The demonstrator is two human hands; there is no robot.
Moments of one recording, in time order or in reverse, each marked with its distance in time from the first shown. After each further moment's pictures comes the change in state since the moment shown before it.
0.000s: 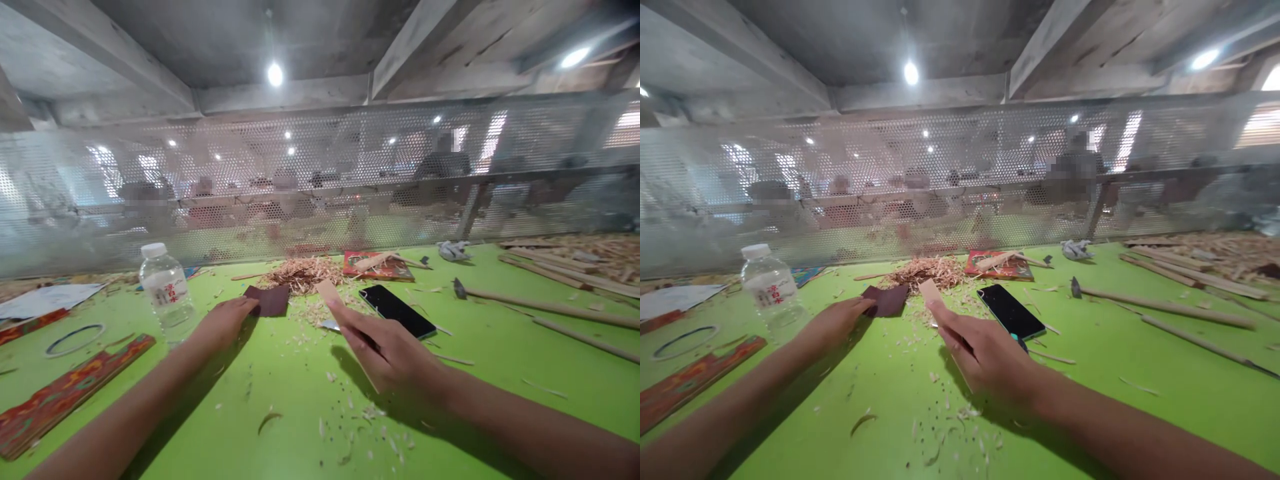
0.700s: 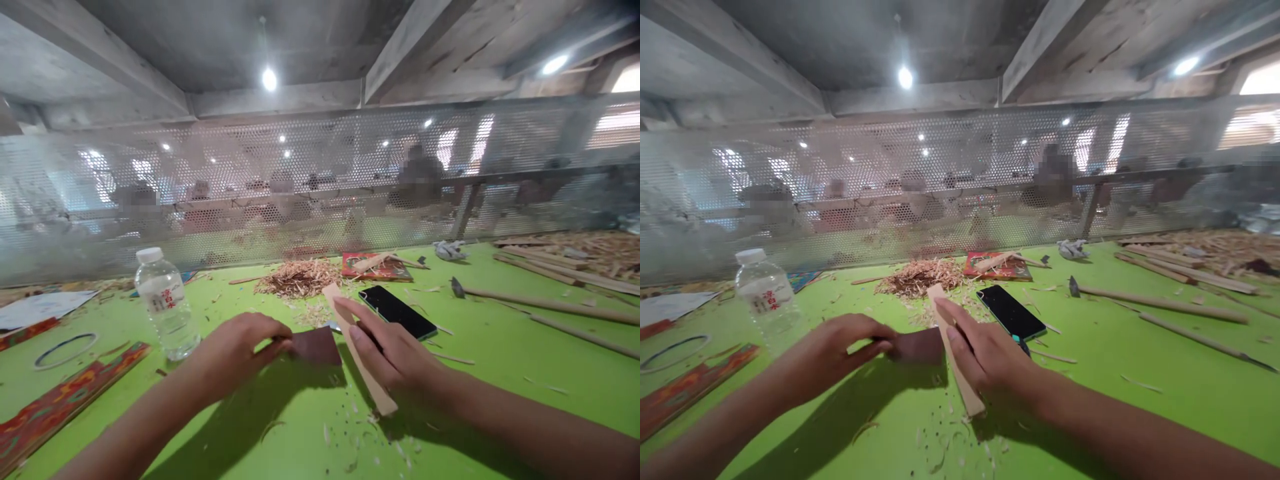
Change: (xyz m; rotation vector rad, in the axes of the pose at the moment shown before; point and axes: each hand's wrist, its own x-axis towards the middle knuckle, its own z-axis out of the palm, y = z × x) left_hand -0.041 0.077 -0.062 -0.287 0.107 0.272; right_hand -0.003 -0.005 -0.002 -0.026 0.006 0.095
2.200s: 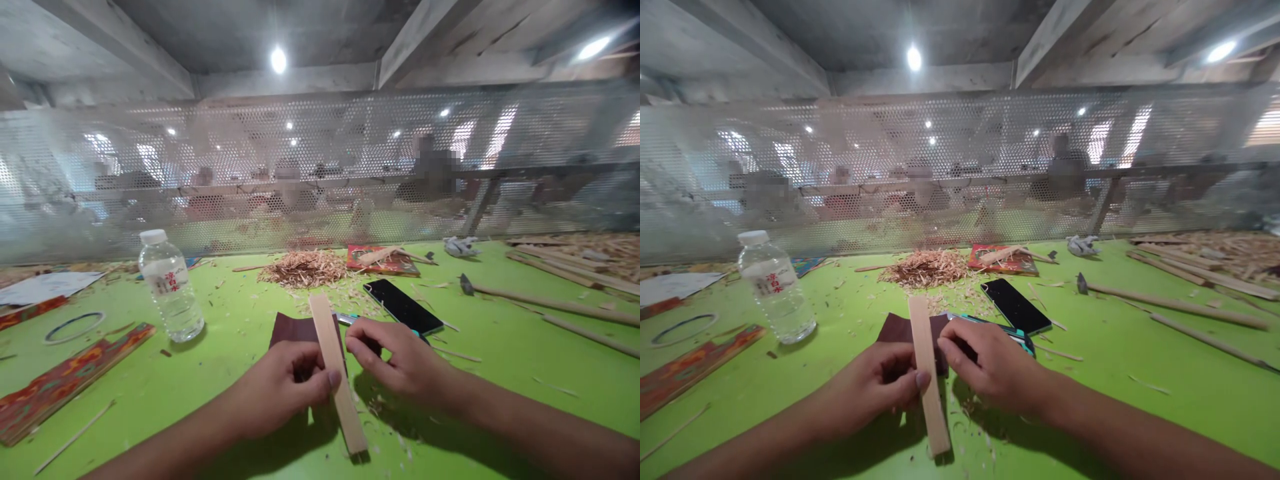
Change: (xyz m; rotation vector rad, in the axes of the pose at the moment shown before) left_hand -0.006 0.053 0.053 -0.995 -0.222 -0.199; right_hand 0.000 0.001 0.001 0.040 -0.171 -0.049
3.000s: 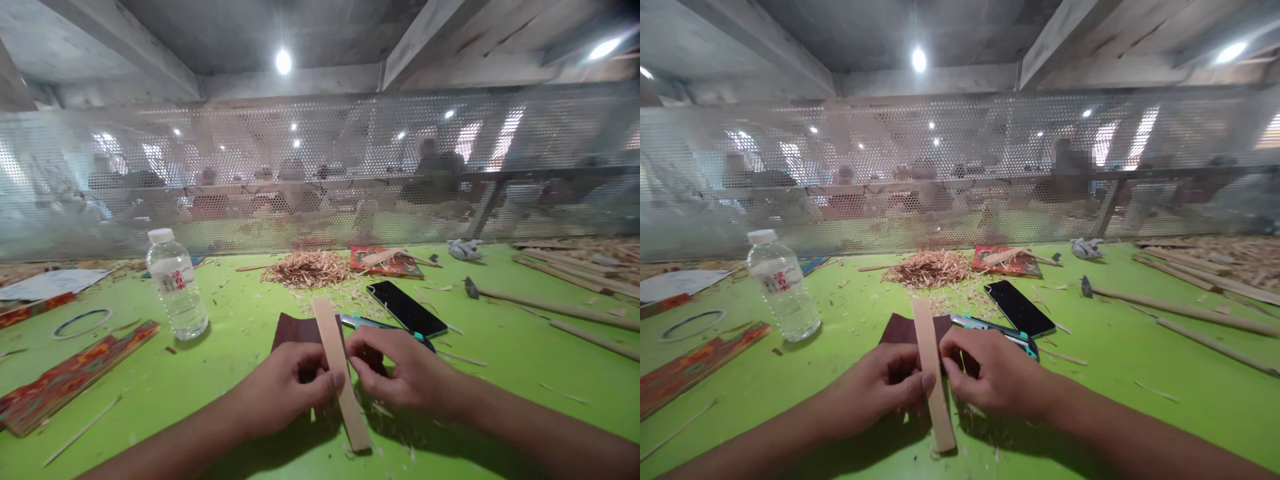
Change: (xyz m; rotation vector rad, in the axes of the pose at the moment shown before) left_hand 0.001 -0.002 0.003 -0.013 0.003 0.016; right_hand -0.002 0.004 0.003 0.075 -0.095 -0.033
